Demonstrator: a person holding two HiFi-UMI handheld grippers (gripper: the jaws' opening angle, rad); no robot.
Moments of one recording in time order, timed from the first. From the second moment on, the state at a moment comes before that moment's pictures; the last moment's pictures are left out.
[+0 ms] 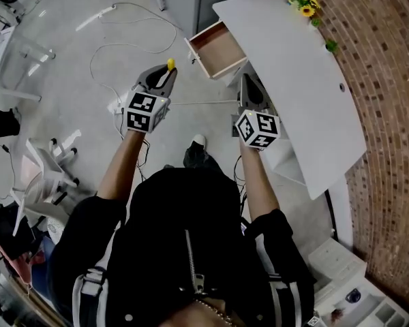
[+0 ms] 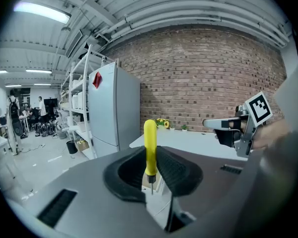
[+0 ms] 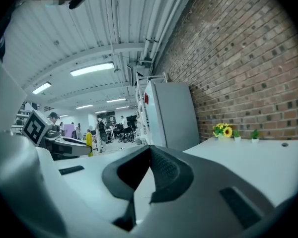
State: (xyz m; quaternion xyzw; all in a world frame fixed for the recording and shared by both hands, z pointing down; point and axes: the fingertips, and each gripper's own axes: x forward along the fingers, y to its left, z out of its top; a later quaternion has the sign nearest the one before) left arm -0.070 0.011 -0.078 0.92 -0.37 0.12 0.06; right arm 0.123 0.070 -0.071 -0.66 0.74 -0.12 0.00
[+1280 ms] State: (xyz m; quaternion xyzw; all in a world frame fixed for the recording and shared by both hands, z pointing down) left arm 0.066 -0.182 -0.046 0.95 -0.28 0.14 0.08; right arm 0.222 -0.082 -0.034 -0.70 0.69 -0.16 -0.01
